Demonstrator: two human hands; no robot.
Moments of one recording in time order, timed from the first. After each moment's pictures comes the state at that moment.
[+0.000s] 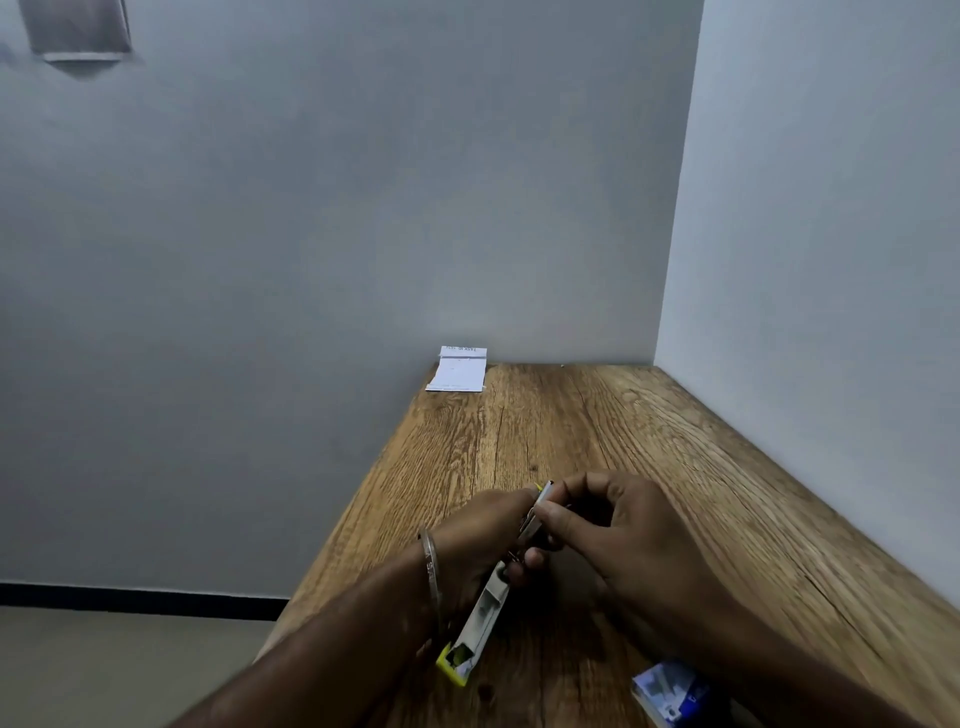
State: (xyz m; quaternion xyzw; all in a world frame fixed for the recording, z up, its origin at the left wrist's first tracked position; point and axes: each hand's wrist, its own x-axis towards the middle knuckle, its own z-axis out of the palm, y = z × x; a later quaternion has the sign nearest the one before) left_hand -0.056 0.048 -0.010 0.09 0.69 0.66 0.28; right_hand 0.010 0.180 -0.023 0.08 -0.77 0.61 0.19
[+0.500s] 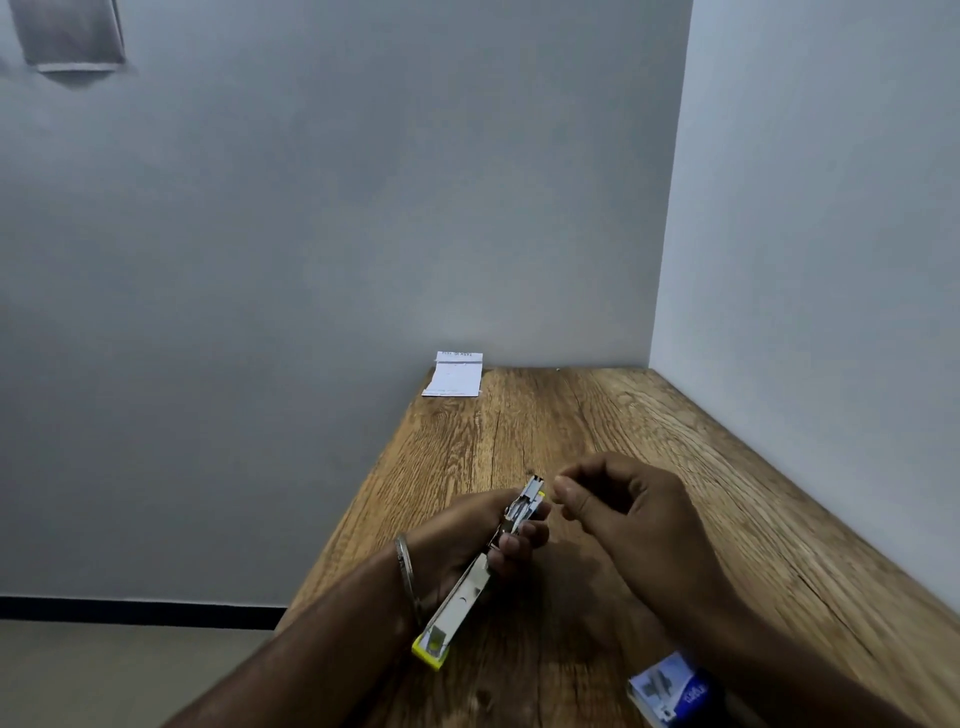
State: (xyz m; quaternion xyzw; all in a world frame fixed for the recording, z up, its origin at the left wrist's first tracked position) left_hand -0.067 0.039 -0.004 0.11 0.58 0.68 0.42; right_hand 0.010 0.187 -0.016 0.08 -0.79 0.53 0.31
